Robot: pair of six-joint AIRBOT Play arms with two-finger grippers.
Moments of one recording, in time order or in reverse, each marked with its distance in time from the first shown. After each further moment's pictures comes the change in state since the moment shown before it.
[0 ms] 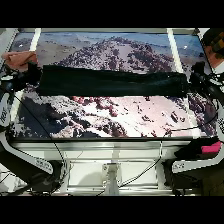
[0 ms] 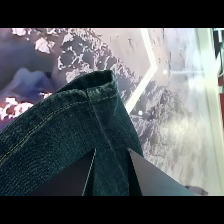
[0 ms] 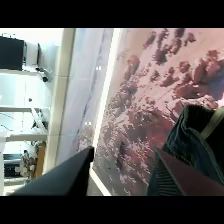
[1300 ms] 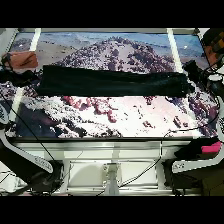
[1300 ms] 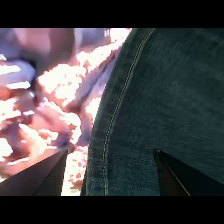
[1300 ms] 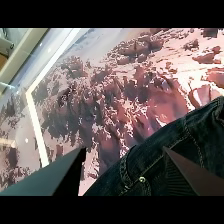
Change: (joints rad) left arm 0.068 -0.095 0.377 0.808 -0.603 0.009; right arm 0.000 0.002 0.067 -0.475 0.239 -0.040
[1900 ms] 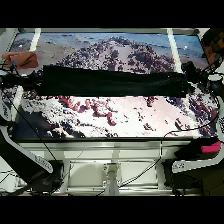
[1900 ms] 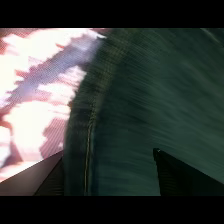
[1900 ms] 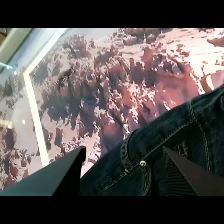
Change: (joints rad) left arm 0.016 -0.148 0.006 -0.230 -0.096 -0.017; right arm 0.000 0.000 0.000 -0.044 0.068 0.001
